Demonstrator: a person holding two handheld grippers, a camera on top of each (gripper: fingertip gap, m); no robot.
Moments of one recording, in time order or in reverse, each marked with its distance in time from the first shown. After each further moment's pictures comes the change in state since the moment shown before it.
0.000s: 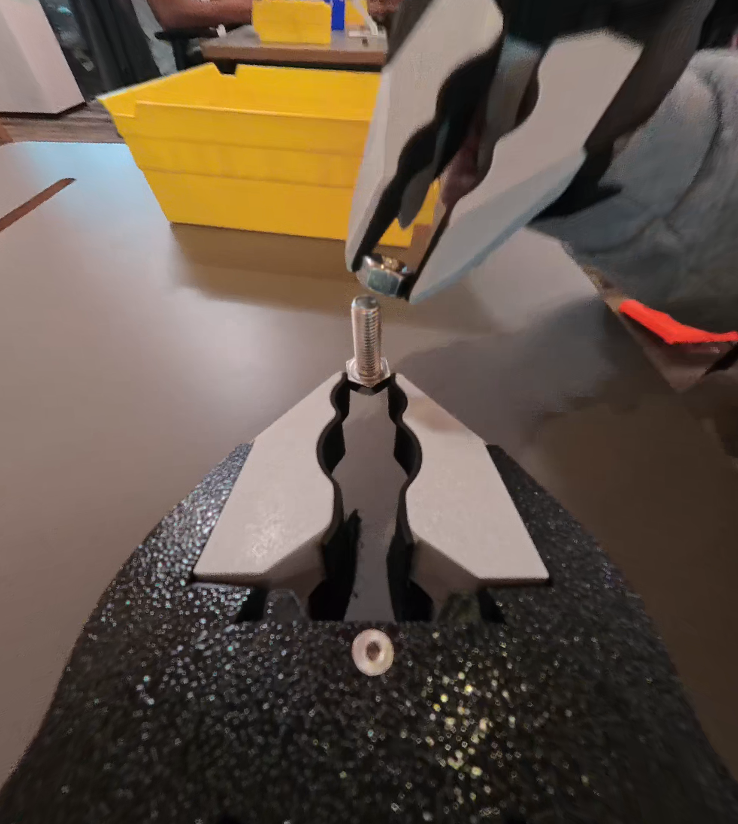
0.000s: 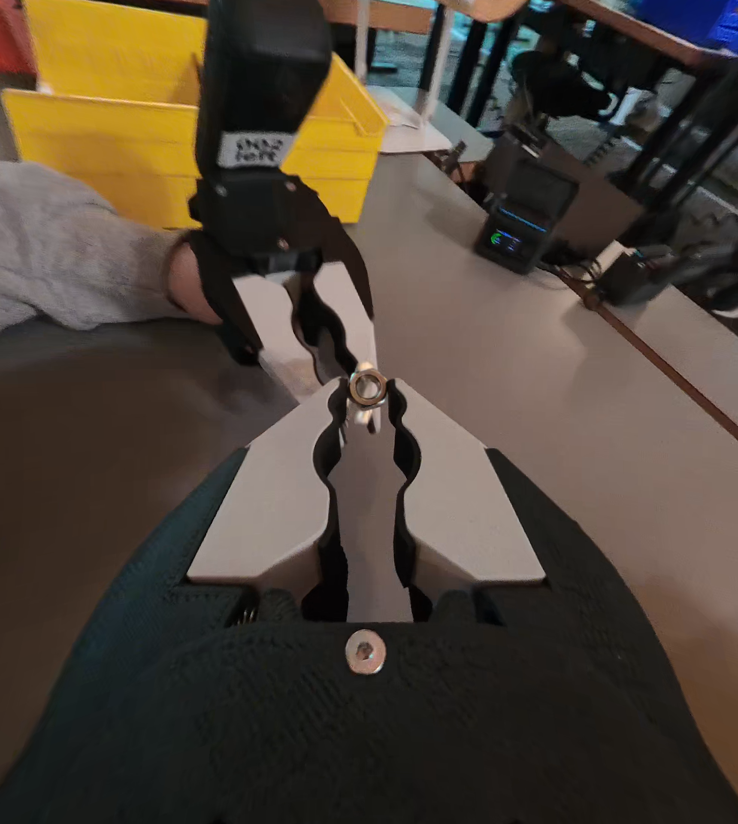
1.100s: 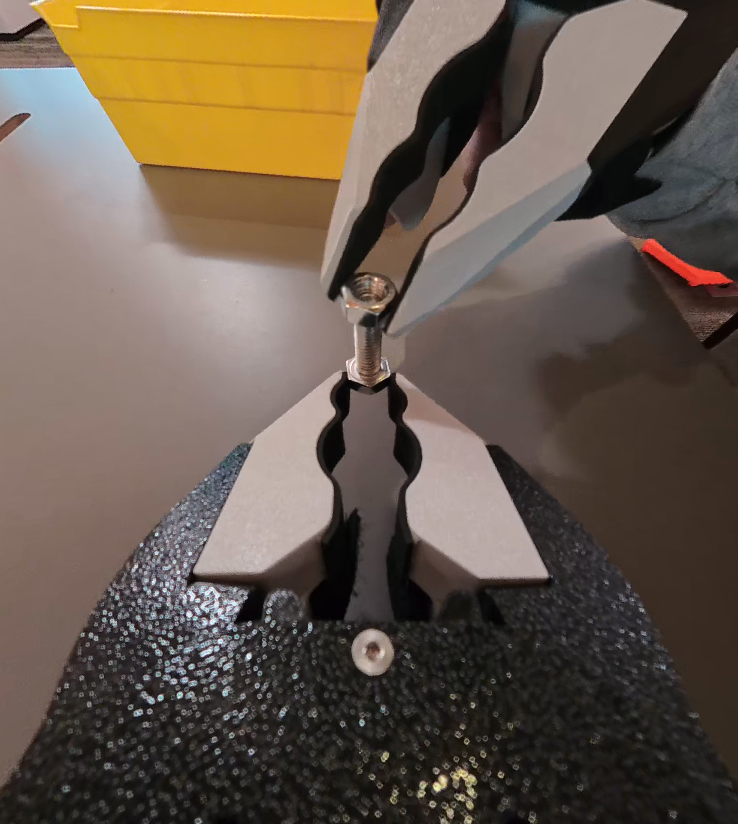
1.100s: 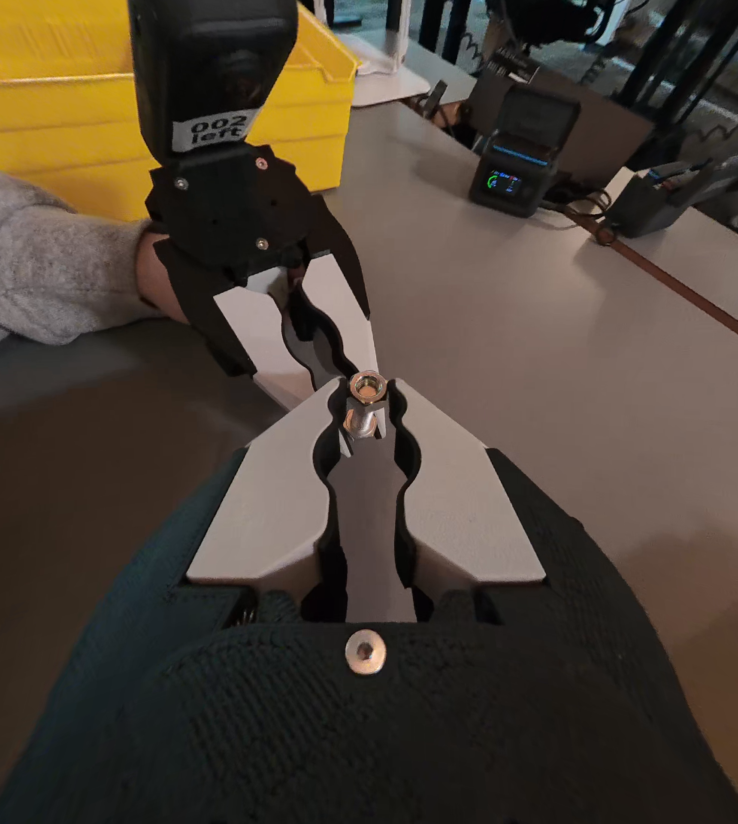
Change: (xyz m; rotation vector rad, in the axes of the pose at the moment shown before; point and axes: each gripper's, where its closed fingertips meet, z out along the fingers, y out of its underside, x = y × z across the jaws) left arm 0.003 0.019 0.010 -0.135 -0.004 0.027; right arm -0.003 0.021 0.012 -0.056 0.055 0.129
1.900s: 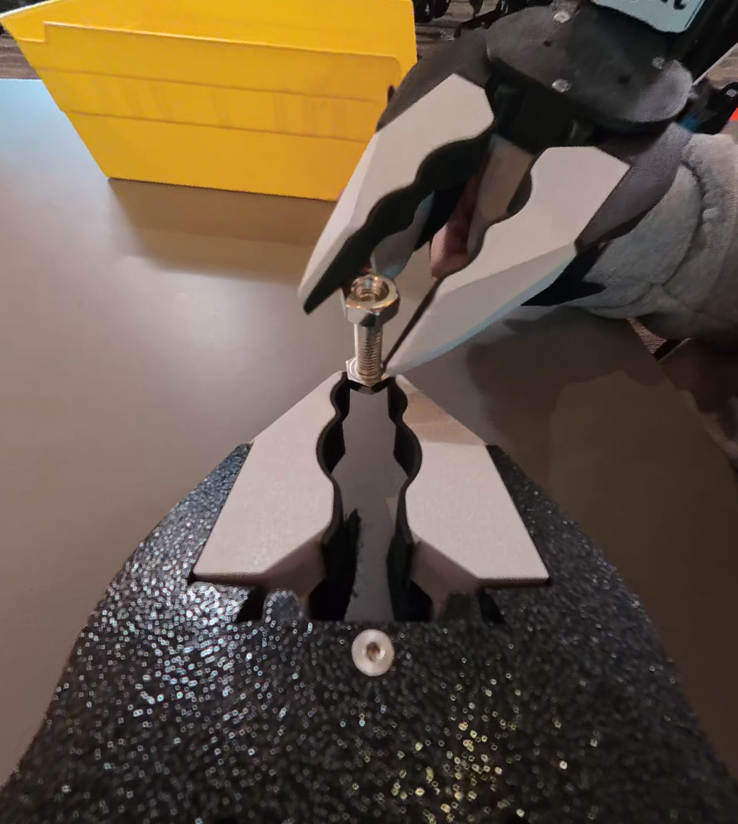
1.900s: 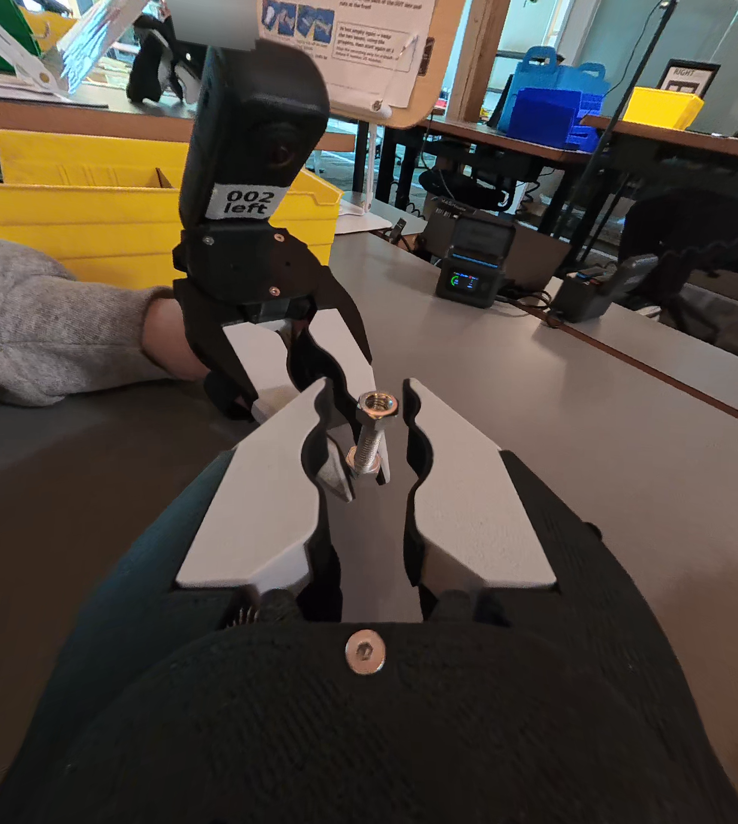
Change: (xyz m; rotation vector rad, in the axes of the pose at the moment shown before) left arm 0.009 -0.006 -0.002 0.040 0.073 -0.022; right arm -0.006 -0.012 0.002 0.292 0.093 -0.010
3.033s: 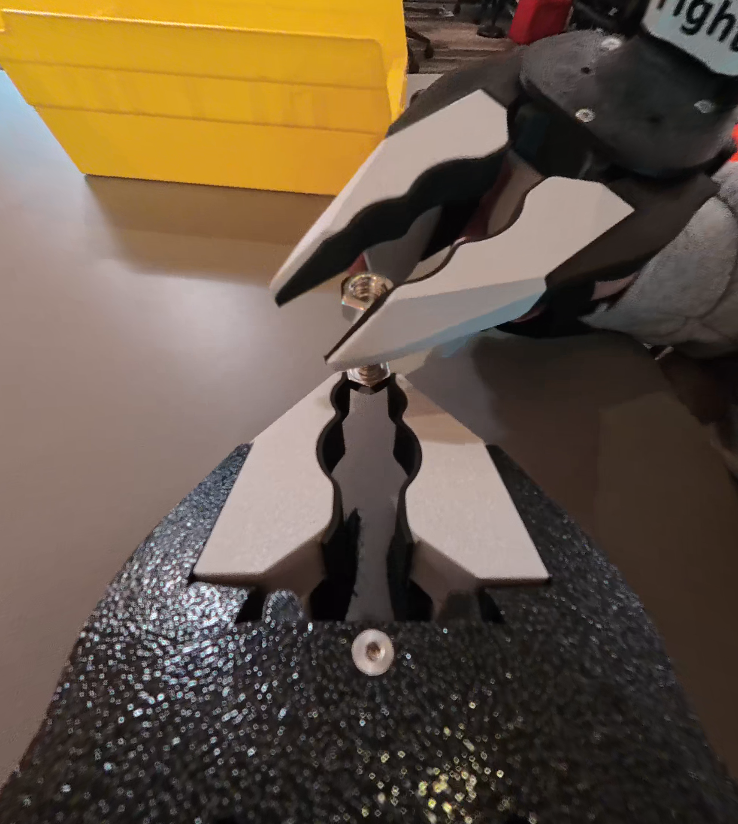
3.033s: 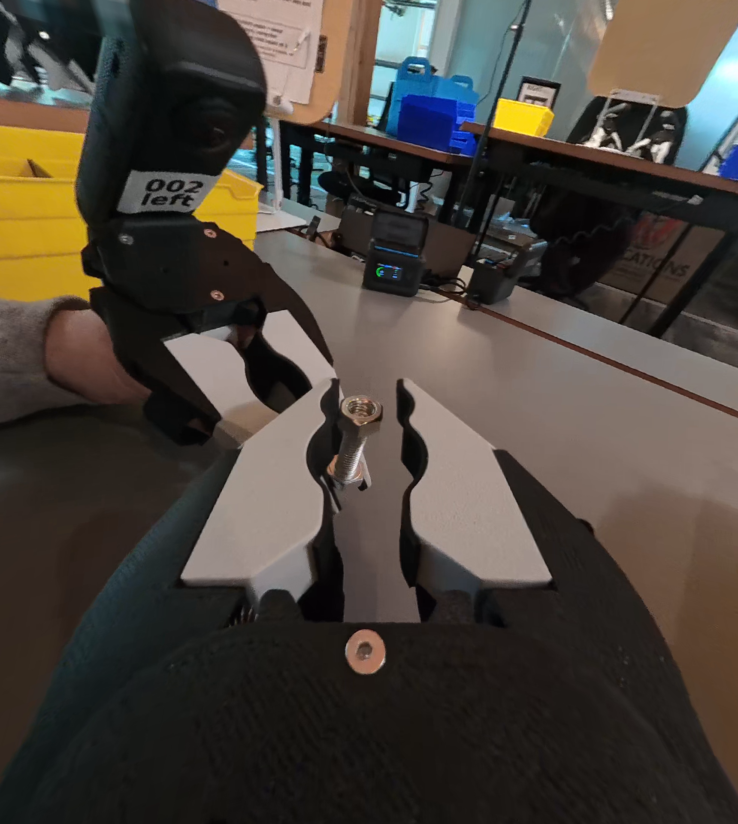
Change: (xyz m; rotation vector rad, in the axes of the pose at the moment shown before) left arm 0.011 -0.001 0.010 -0.027 0.002 0.017; right arm 0.011 0.007 -0.009 0.007 0.245 0.003
